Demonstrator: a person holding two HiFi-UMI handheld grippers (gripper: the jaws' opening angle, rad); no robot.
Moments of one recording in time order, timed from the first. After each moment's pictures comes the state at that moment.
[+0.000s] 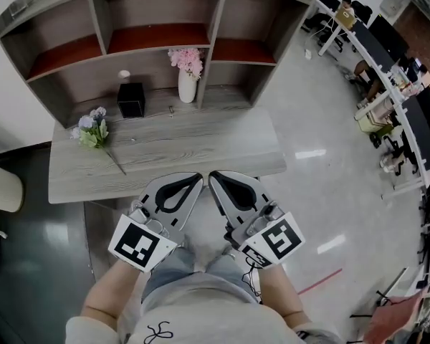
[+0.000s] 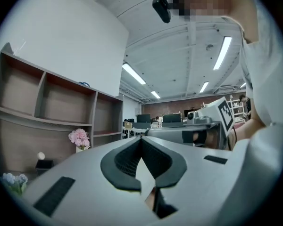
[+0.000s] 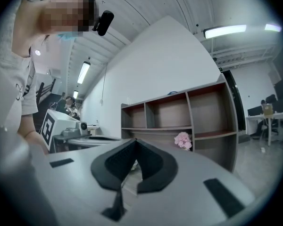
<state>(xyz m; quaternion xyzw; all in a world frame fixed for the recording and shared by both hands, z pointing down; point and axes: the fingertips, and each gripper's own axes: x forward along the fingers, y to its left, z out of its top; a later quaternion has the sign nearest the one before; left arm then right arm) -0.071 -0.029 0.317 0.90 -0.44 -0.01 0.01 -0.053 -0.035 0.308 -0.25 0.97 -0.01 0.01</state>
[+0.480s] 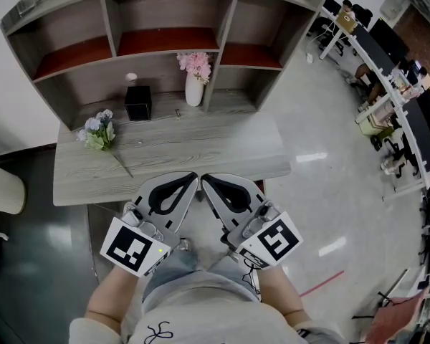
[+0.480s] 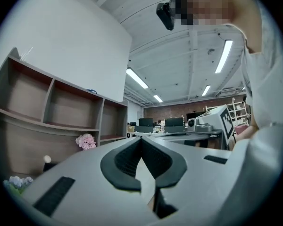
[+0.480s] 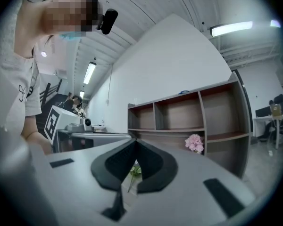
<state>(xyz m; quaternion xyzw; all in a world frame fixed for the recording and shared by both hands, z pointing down) -0.110 -0.020 0.297 0.89 -0.45 -0.03 0.00 -0.095 -0.019 0.300 -0.22 0.98 0.01 0.01</state>
